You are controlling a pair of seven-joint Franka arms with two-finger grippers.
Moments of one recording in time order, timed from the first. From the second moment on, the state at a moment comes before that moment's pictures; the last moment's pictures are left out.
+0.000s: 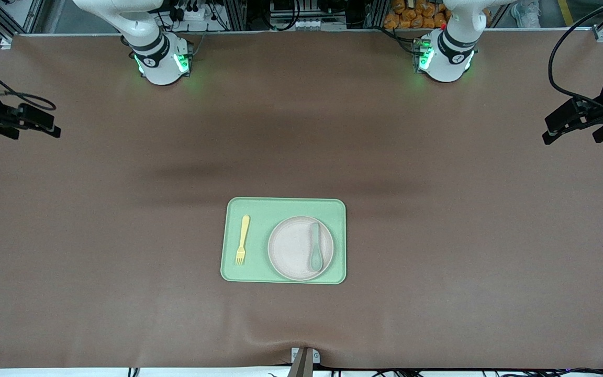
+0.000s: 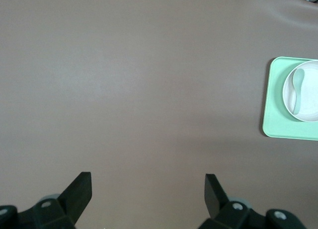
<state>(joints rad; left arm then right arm) 0.19 0.01 -0.27 -1.47 -0.01 1.57 -0.12 0.02 -0.05 -0.08 -1.64 0.06 1.49 -0.06</state>
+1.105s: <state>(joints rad) 0.18 0.00 -0.32 -1.47 -0.01 1.52 -0.14 0.02 -0.08 -0.04 -1.61 0.01 1.52 -0.04</state>
